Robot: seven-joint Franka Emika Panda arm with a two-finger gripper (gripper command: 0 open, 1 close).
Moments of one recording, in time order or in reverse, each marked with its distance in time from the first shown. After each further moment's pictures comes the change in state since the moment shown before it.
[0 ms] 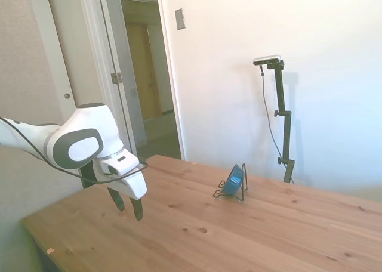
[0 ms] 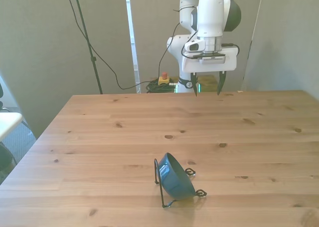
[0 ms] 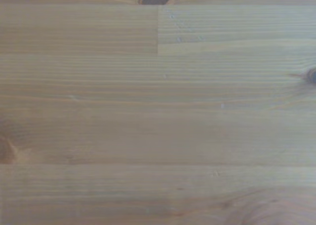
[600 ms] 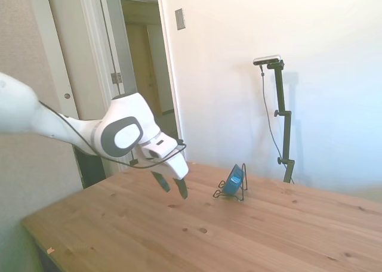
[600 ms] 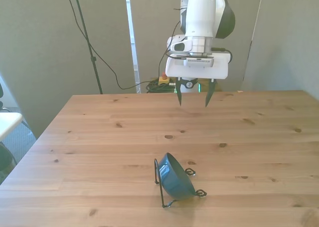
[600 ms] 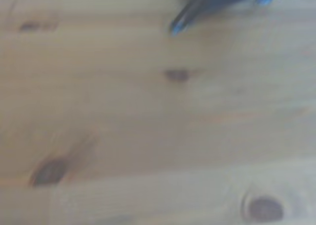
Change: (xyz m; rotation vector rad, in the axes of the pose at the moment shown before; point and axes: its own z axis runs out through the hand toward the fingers) arm 0.139 -0.042 -0.010 0.048 0.235 0.116
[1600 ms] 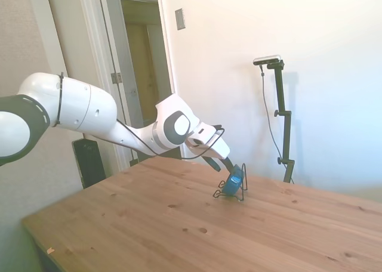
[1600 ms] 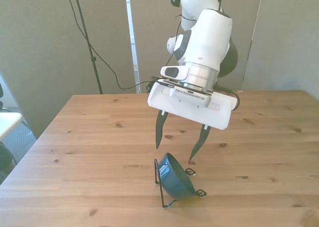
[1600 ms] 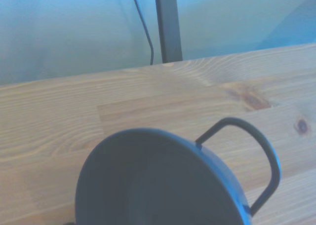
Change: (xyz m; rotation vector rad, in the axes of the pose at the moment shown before) arm 0.100 -0.106 0.073 -0.001 0.263 0.142
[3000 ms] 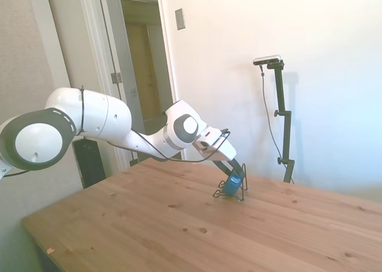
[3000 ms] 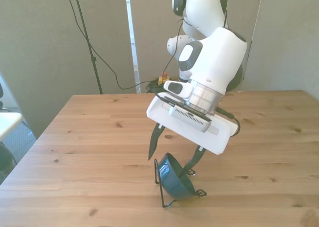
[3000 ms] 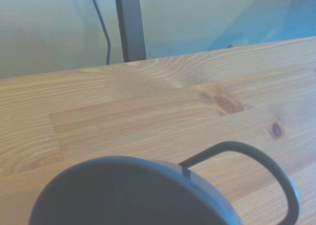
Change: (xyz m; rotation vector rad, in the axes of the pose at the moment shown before) arm -0.004 -0.024 0.034 -0.134 0.088 0.015
